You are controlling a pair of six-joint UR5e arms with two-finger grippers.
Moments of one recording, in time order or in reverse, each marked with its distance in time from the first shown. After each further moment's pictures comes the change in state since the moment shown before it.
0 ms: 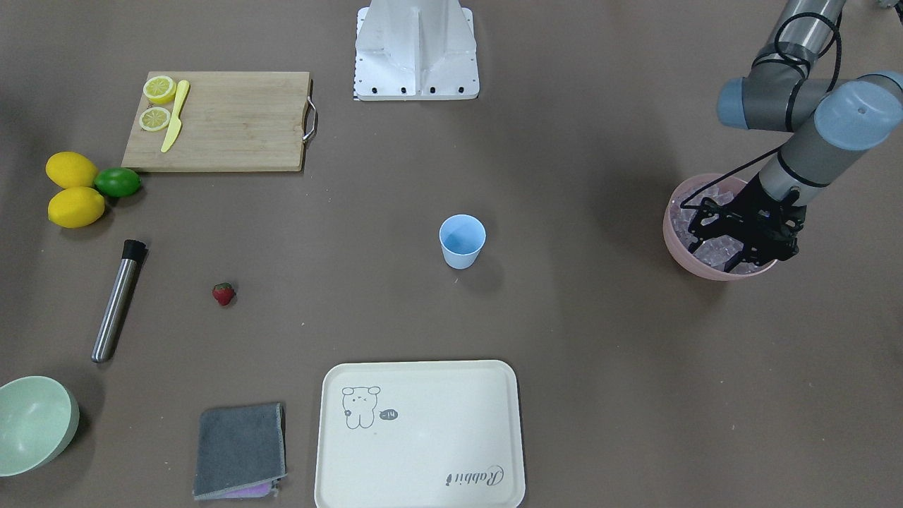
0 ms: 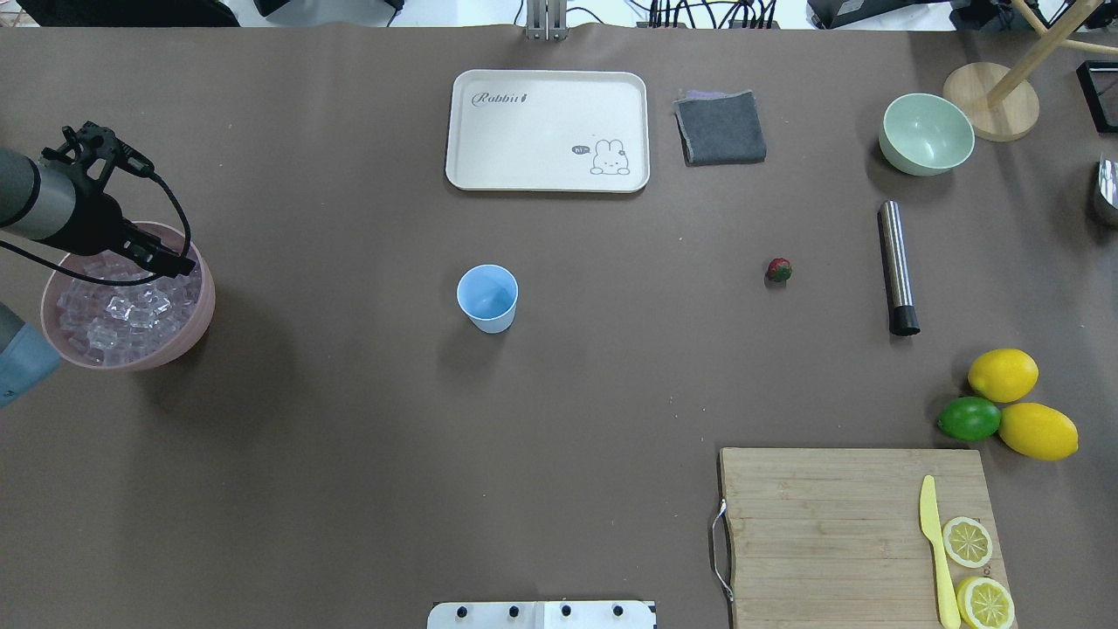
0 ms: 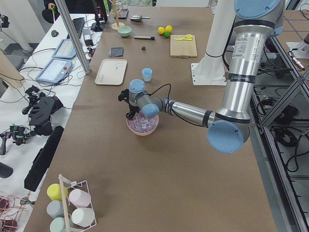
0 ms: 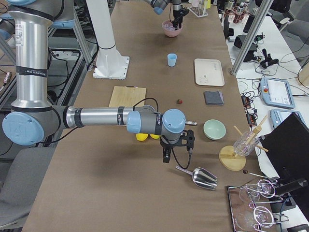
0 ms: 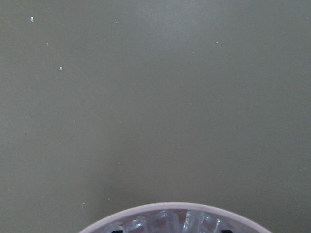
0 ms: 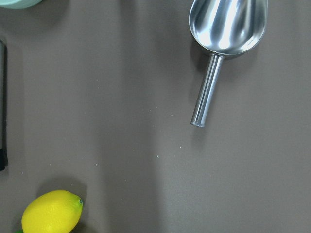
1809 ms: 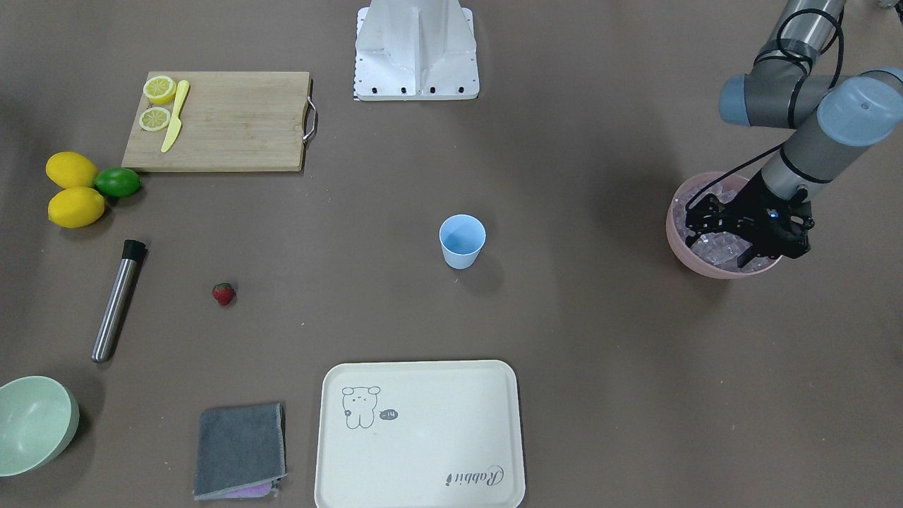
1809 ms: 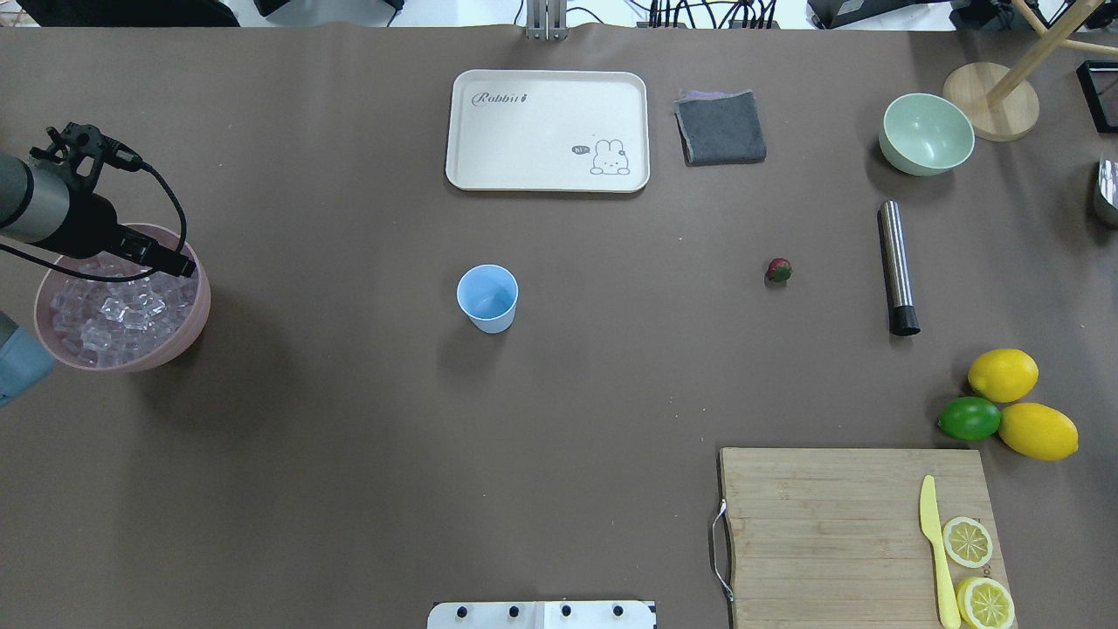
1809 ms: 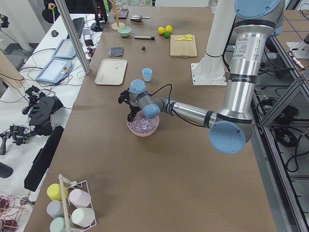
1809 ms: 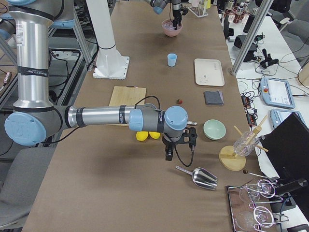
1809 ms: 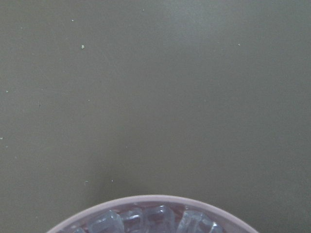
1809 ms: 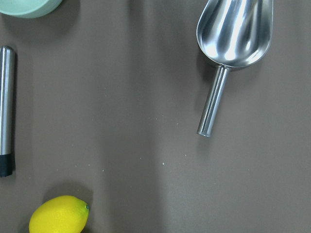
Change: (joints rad) left arm -0.002 0.010 -0.011 0.000 -0.002 -0.148; right arm 0.000 0.019 0.004 0.000 0.000 0.001
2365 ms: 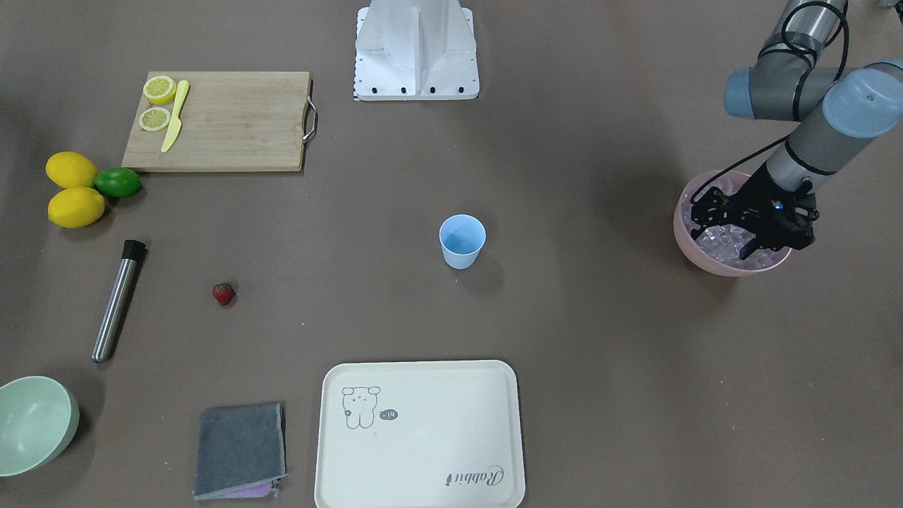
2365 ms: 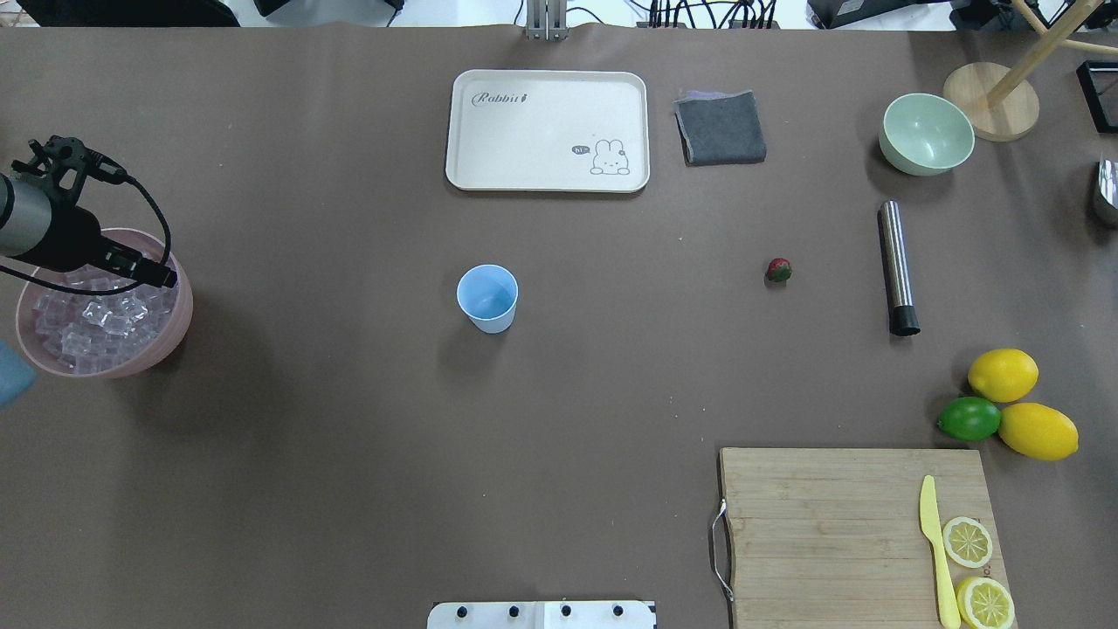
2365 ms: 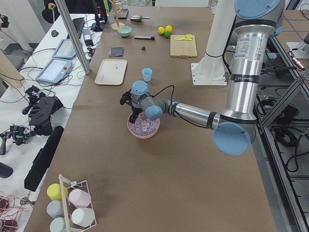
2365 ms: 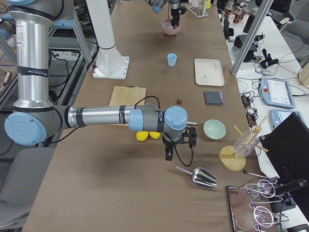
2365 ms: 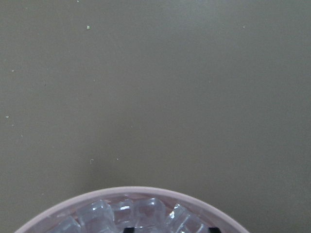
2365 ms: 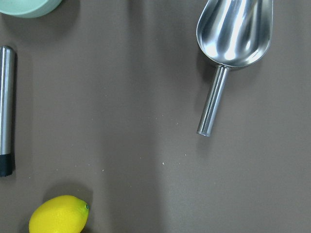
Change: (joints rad) left arm 0.001 0.029 -0.022 -0.002 -0.004 -0.001; right arm 0.000 -0.002 0.001 0.000 0.000 0.000
